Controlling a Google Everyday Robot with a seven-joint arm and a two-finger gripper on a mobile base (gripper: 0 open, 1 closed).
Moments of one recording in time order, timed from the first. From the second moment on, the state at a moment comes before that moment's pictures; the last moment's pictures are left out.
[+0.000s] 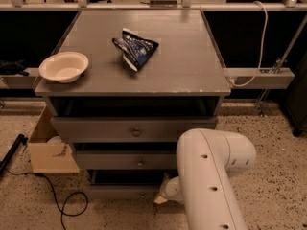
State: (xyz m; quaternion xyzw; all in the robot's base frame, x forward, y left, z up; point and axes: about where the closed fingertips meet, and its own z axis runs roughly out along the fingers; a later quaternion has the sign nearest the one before) arm 0.582 -0.052 0.166 -0.55 0.79 -0.01 0.26
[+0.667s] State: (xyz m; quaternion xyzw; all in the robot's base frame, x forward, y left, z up) arm 0.567 -0.059 0.164 -0.54 0.80 -0.01 0.26
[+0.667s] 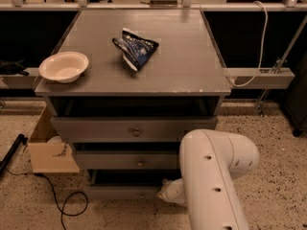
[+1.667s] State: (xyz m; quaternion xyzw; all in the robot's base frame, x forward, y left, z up) arm 0.547 -0.064 0.167 -0.53 0.81 -0.01 0.26
